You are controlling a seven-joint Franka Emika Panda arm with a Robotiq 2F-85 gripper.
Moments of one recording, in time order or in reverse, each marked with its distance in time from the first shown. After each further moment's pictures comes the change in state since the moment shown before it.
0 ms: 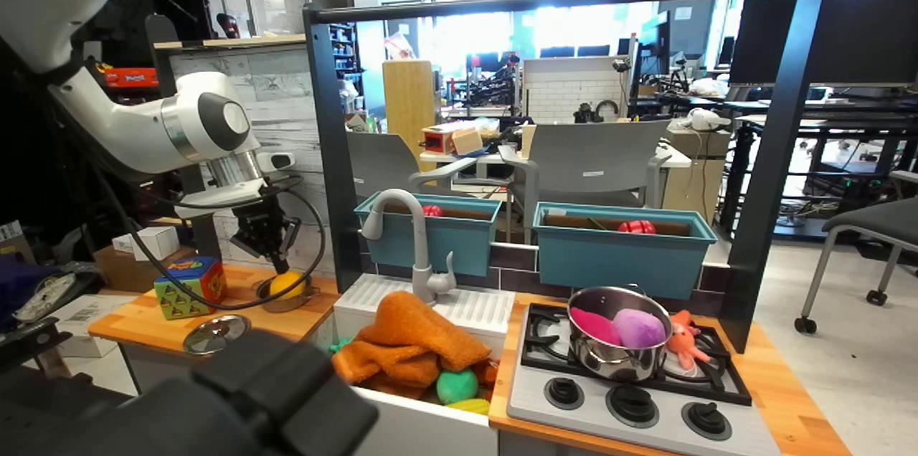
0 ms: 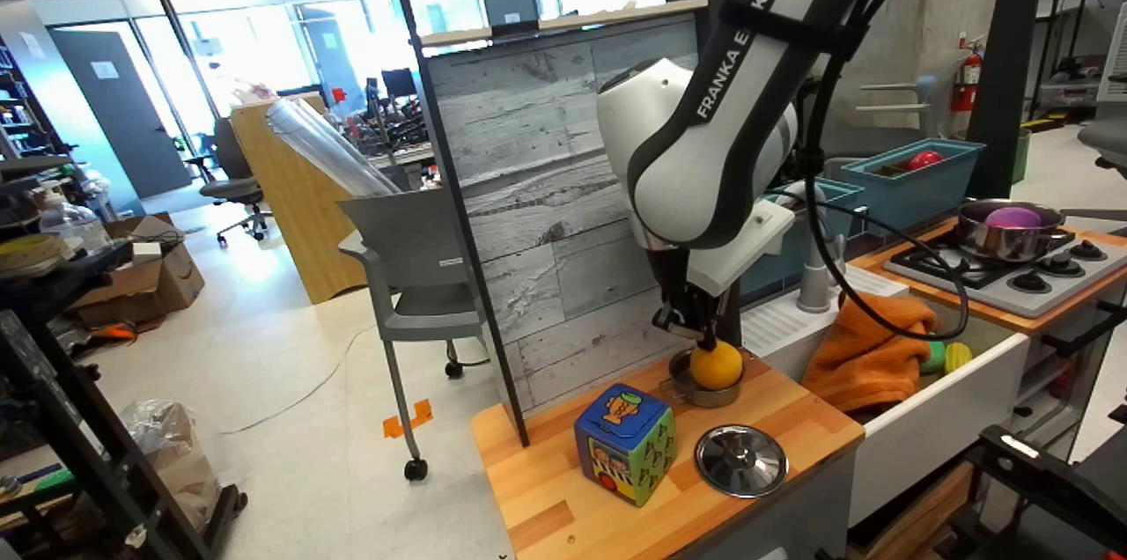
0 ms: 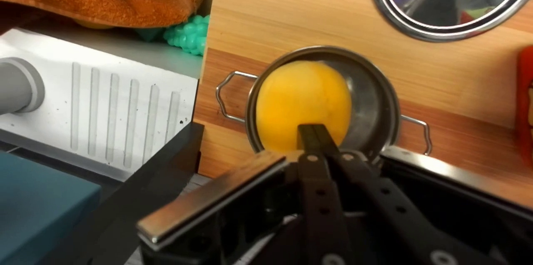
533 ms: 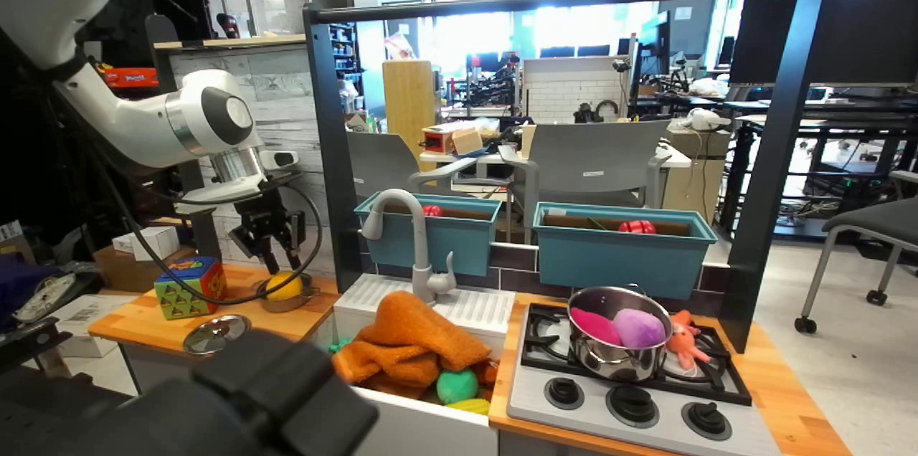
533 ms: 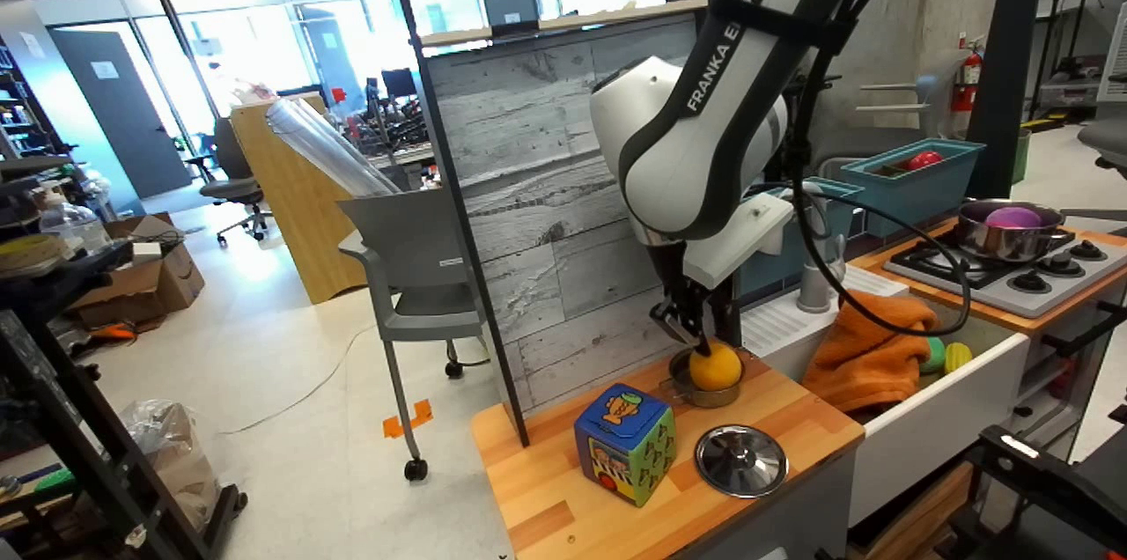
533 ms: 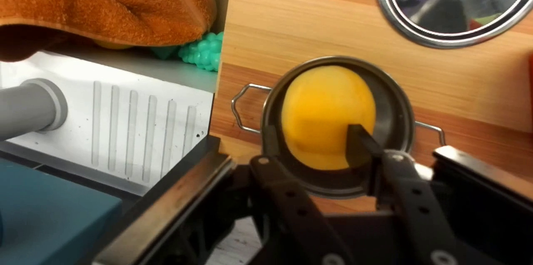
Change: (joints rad) arm 0.000 0.010 -0.004 0.044 0.001 -0.092 0.030
